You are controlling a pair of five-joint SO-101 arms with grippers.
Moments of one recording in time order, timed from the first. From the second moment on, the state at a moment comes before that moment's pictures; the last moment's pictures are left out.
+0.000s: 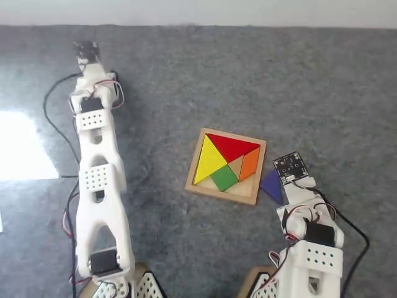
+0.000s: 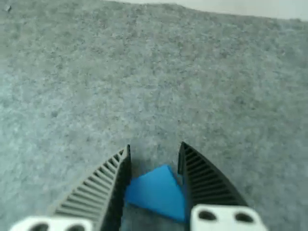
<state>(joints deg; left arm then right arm) -19.8 96.0 -92.4 48.7 3.1 8.1 -75.1 90.3 55.1 32.0</state>
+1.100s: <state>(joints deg) -22.1 57.5 -61.1 70.2 13.0 8.1 -75.1 90.3 55.1 32.0</state>
